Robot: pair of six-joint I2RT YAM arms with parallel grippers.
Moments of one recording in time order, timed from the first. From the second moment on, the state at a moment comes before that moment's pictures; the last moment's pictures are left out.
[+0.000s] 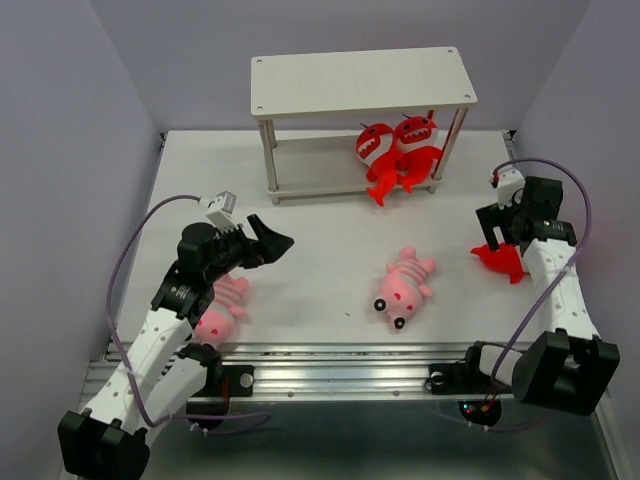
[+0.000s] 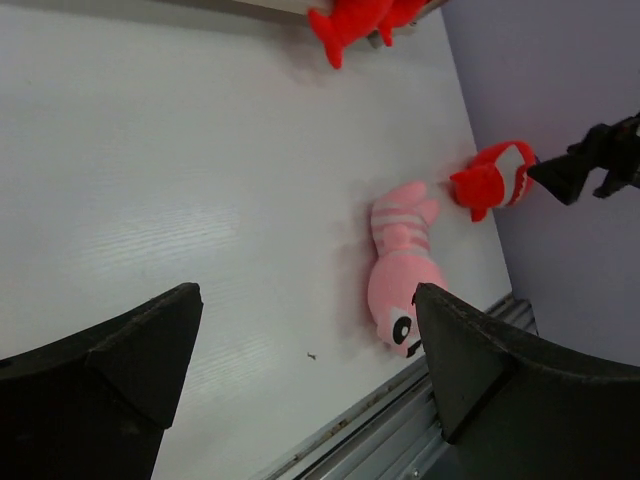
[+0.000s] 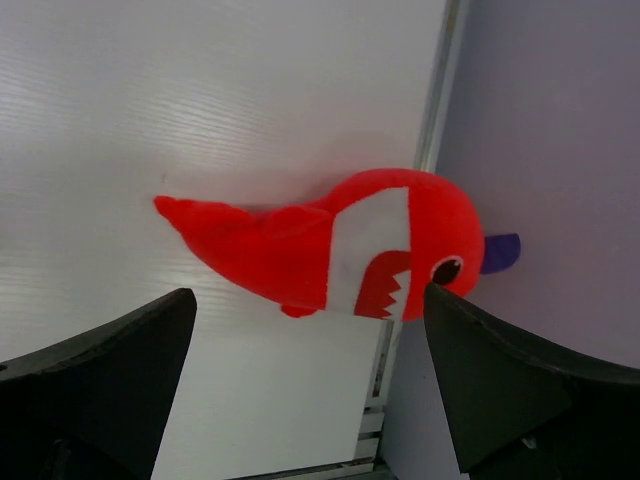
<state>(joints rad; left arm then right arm) -0.32 0.75 0.61 -0.21 0.30 -0.69 -0.19 1.15 1.00 -0.63 0.08 -0.52</state>
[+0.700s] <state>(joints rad) -0.35 0.72 0.49 0.01 0.57 -0.69 -0.44 1.59 1.03 -0.45 0.10 -0.82</state>
